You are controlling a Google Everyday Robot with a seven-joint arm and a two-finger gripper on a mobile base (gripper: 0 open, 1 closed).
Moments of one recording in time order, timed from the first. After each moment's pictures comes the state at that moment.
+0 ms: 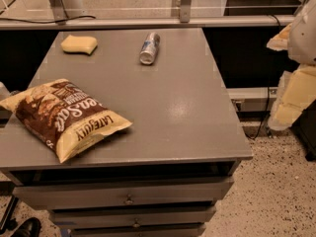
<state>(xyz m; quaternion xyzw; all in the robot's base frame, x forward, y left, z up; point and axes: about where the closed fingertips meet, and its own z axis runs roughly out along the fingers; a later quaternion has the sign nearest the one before) 0.438 -0.217 0.976 -0.60 0.78 -0.03 0.16</state>
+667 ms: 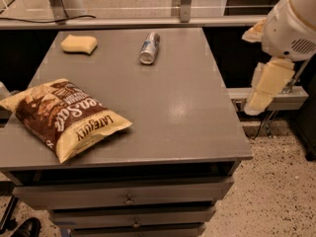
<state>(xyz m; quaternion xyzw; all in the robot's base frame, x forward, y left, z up) 0.483 -0.192 0.966 -0.64 0.75 -0.02 0.20</state>
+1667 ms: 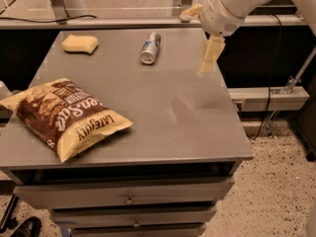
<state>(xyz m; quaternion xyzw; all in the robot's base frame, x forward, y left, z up) 0.647 -0.107 0.936 -0.77 0.57 0.00 0.29</state>
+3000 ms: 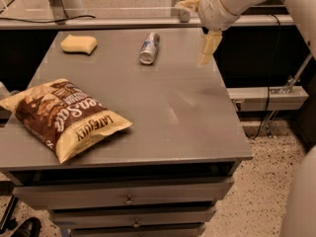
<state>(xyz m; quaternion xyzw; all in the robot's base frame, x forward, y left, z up) 0.692 -0.106 0.938 -0.80 0.49 -0.05 0.34</state>
